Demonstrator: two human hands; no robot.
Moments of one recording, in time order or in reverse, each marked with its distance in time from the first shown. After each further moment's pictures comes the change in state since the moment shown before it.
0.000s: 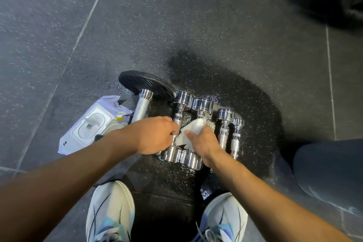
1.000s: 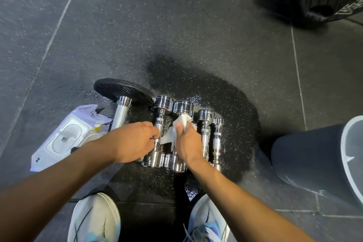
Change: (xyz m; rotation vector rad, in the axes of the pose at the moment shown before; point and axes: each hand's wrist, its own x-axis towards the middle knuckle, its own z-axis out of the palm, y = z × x) left_hand 0.004 -0.006 0.004 0.003 0.026 0.023; right_hand -0.006 0.004 -0.004 -0.076 0.202 -0.132
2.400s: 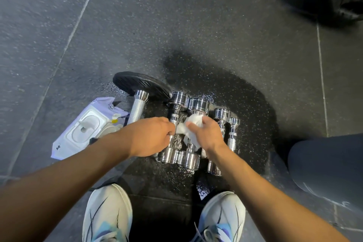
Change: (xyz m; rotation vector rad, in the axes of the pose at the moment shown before) left_hand -0.002 0.003 -0.002 -0.004 0.032 0.011; right_hand 0.016 -0.013 -0.014 0.172 -0.168 0.078
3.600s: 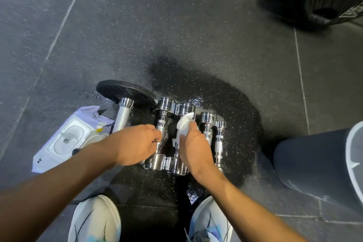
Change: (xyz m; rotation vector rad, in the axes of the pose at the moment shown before) left_hand 0.002 -0.002 0.002 0.043 -0.023 0.005; right_hand -0.049 -0.005 0.001 -0.725 0.095 -0.306
